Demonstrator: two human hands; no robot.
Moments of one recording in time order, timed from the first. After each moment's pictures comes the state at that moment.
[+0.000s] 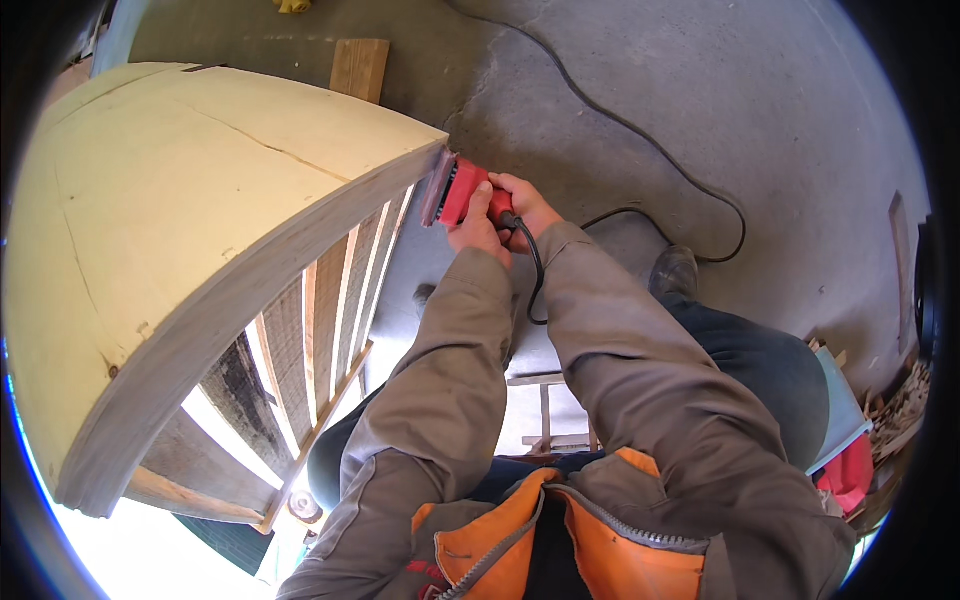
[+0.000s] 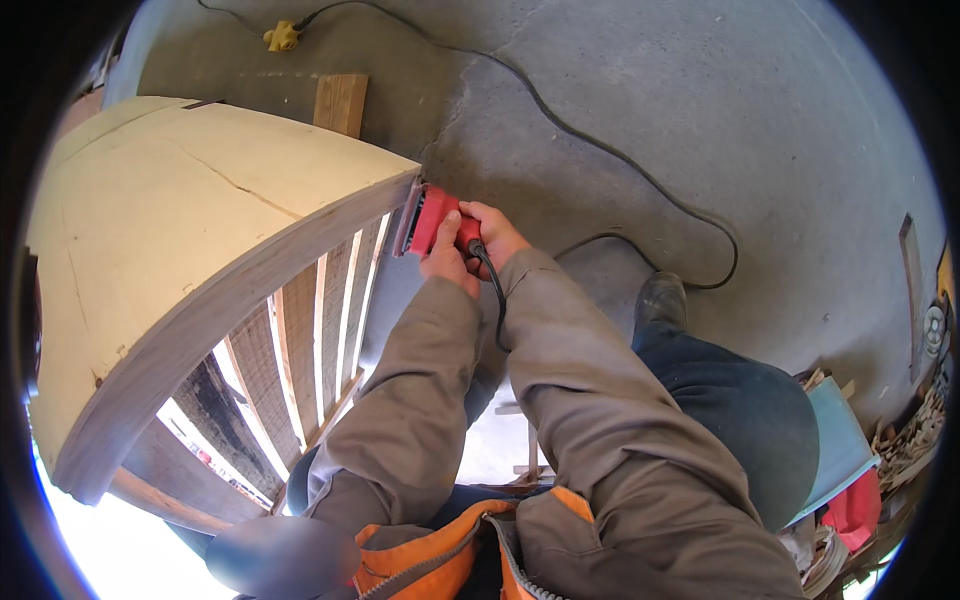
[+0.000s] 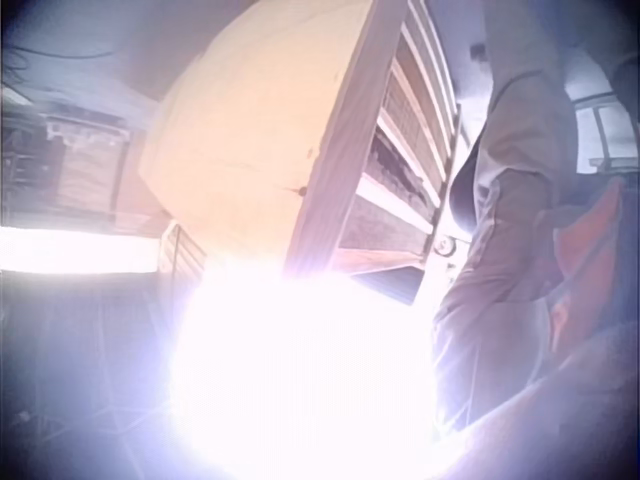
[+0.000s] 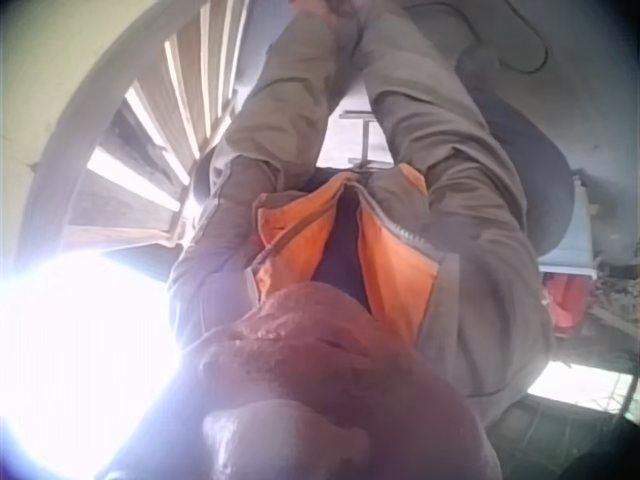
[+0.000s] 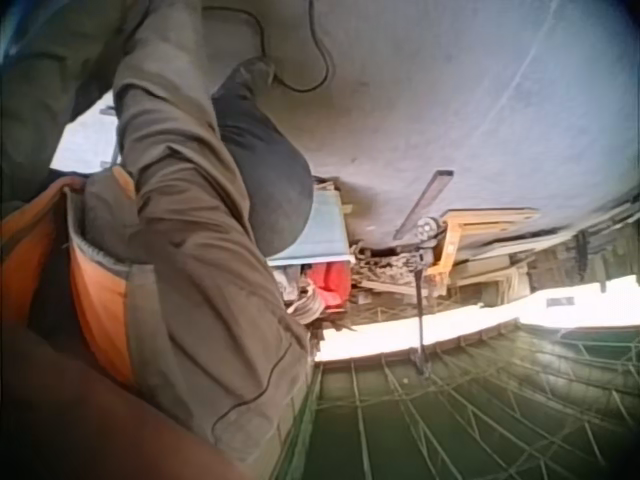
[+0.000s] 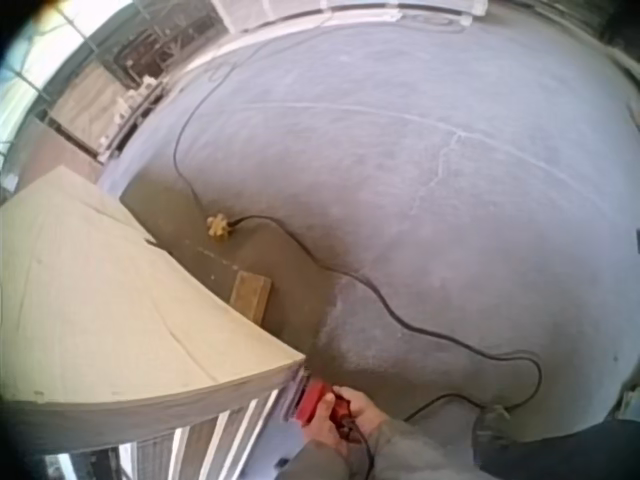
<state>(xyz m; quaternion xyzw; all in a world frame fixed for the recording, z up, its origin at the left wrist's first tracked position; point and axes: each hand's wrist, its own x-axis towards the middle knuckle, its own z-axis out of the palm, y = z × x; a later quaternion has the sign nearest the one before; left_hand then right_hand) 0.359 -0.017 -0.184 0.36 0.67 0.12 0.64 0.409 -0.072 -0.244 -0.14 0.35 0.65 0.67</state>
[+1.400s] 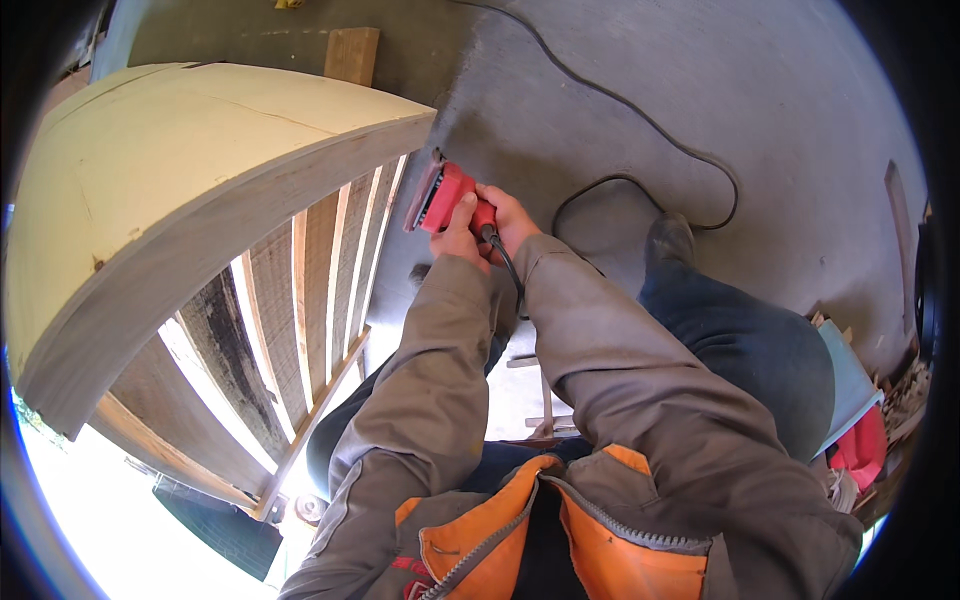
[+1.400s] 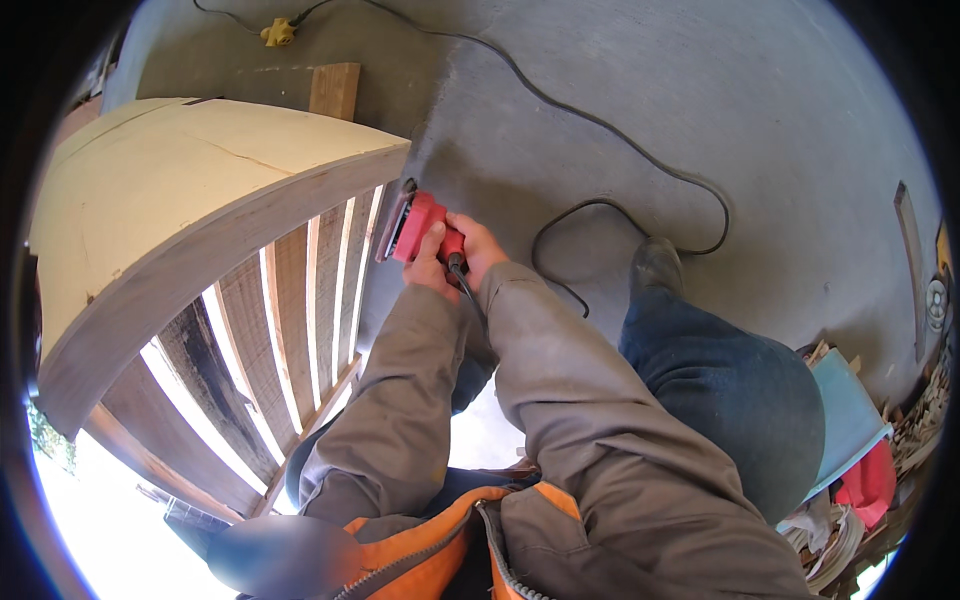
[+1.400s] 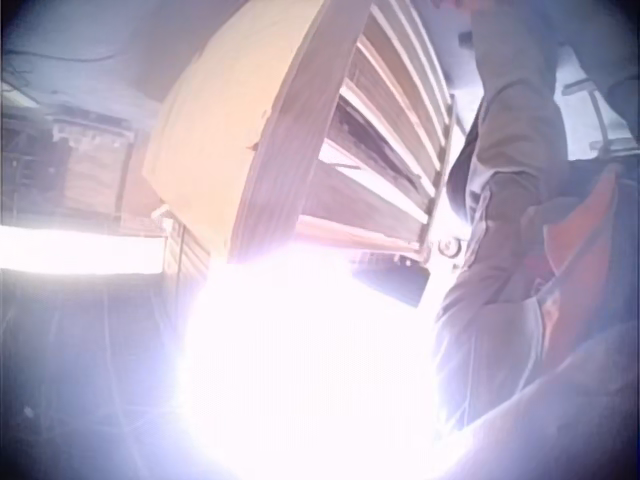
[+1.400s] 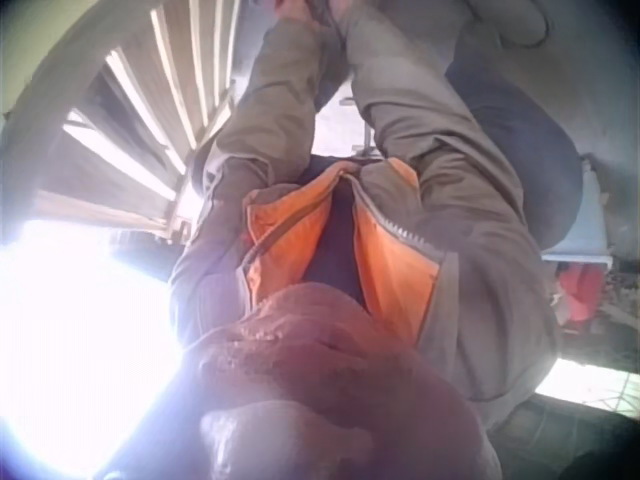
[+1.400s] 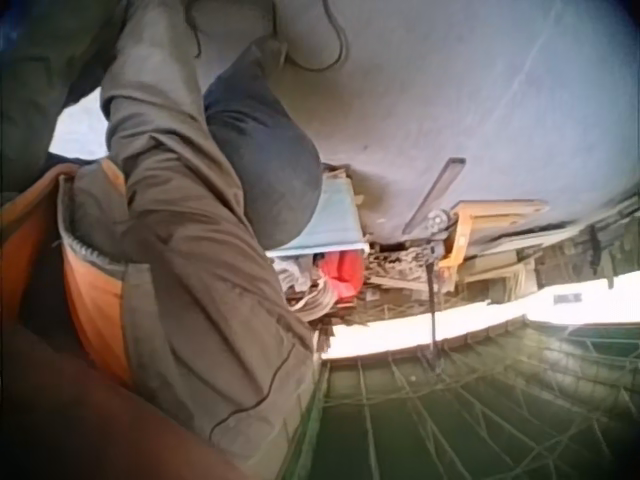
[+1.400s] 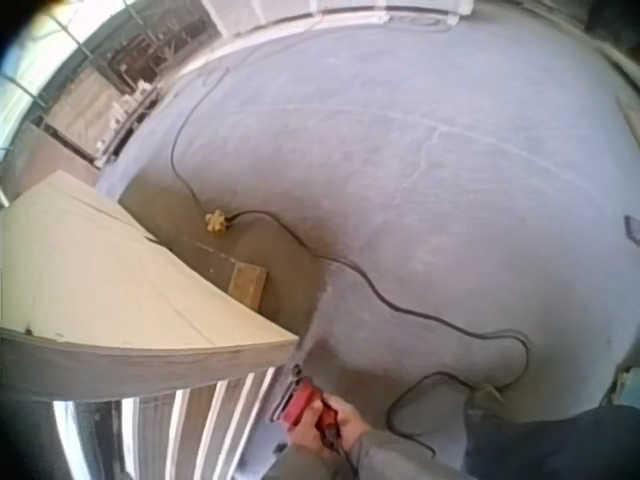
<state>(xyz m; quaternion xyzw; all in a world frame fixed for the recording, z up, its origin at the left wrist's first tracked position) 0.314 -0.034 -0.149 0.36 0.64 0.11 0.67 0.357 -0.100 -0.190 -0.18 0.38 0.57 0.71</state>
